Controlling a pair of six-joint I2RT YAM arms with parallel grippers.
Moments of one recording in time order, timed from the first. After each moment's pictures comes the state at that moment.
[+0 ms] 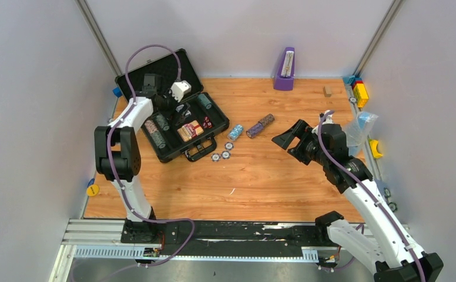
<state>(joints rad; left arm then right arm) -0.05 1.89 1.48 -0.54 0.40 0.70 0.37 0.83 0.83 -0.51 -0.14 0.89</state>
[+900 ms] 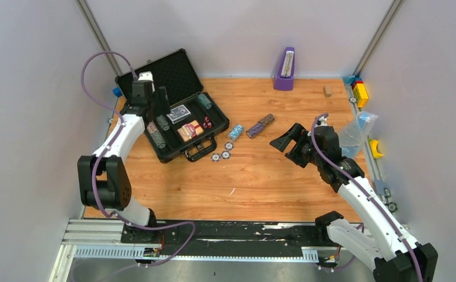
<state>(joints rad) -0.05 1.53 1.18 -0.29 -0.16 -0.16 0.37 0.87 0.75 -0.44 -0.14 0.92</state>
